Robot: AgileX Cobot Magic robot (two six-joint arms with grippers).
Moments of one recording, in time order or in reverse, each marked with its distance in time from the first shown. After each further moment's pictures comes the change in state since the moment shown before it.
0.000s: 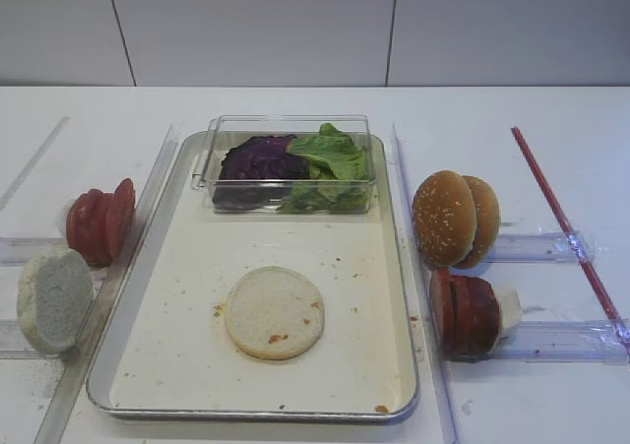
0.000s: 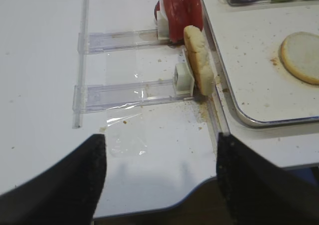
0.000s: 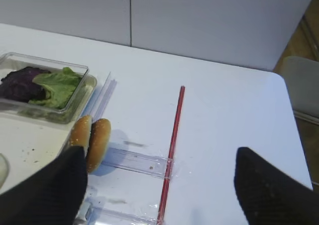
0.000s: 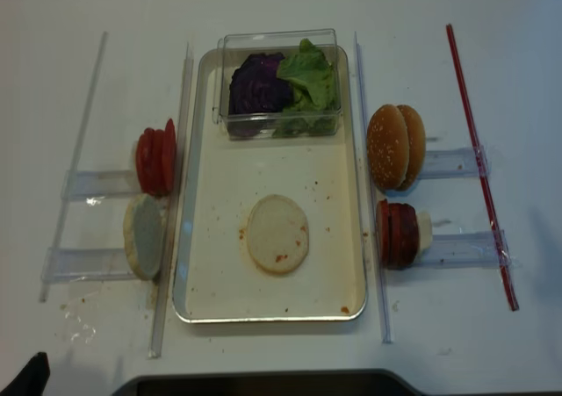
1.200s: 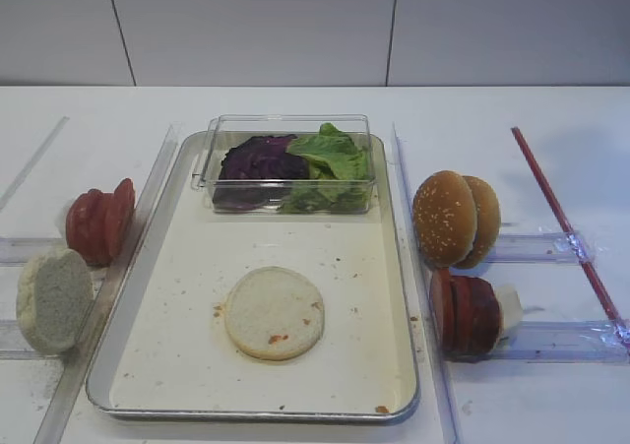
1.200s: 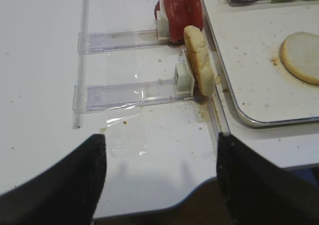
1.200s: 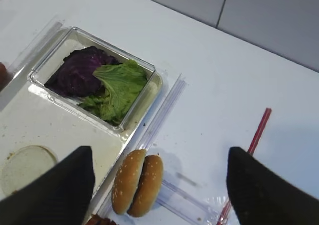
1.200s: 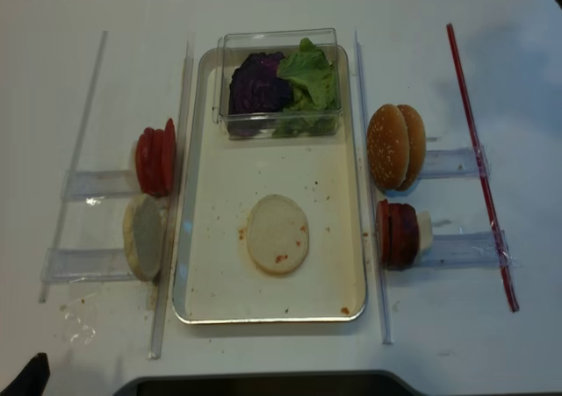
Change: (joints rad) left arm 0.000 0.000 0.000 0.005 0.000 0.000; right arm 0.109 0.816 -0.657 0.180 0.208 -0.176
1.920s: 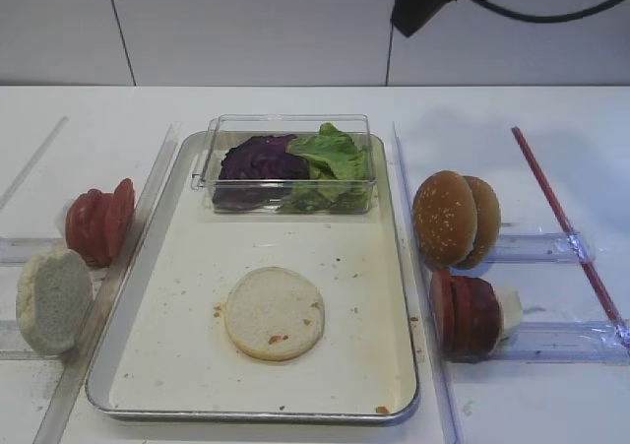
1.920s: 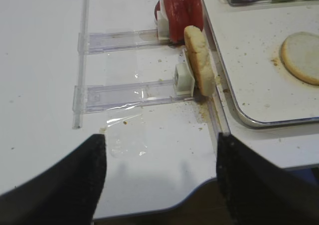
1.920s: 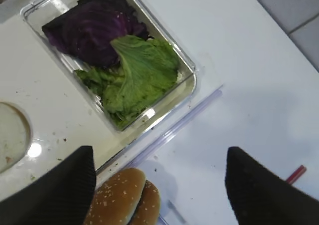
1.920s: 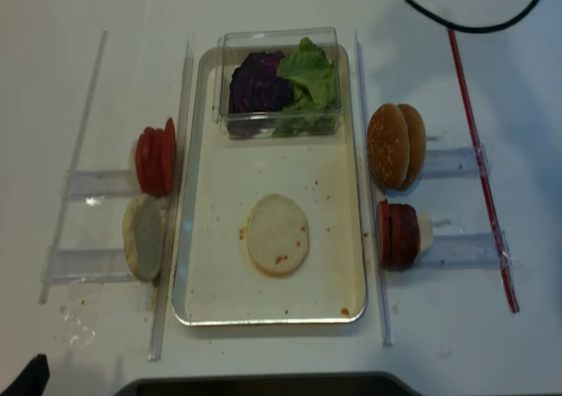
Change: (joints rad) left arm 0.000 0.000 0.000 0.000 0.000 0.000; right arm 0.222 0.411 -0.302 -0.140 0.107 -0.177
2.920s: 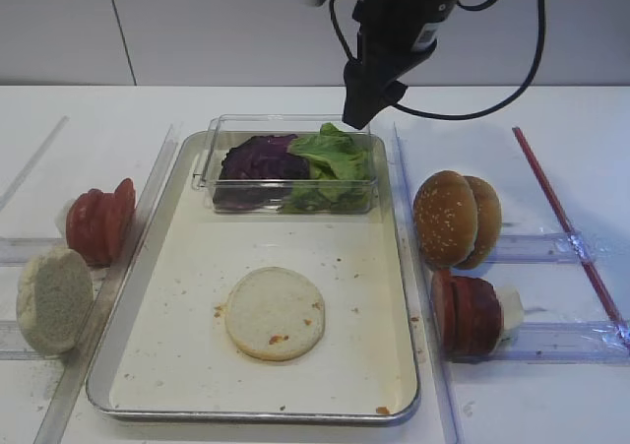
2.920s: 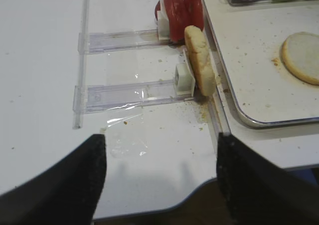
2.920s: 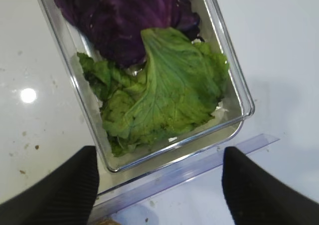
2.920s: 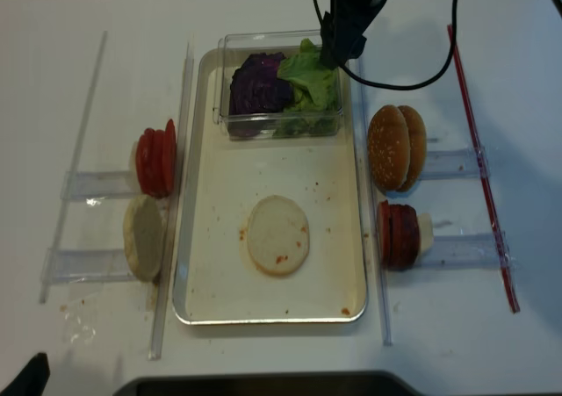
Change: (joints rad) left arm 0.000 0.000 0.000 0.000 0.000 0.000; right arm 0.056 0.244 -0.027 0.019 -0.068 -0.265
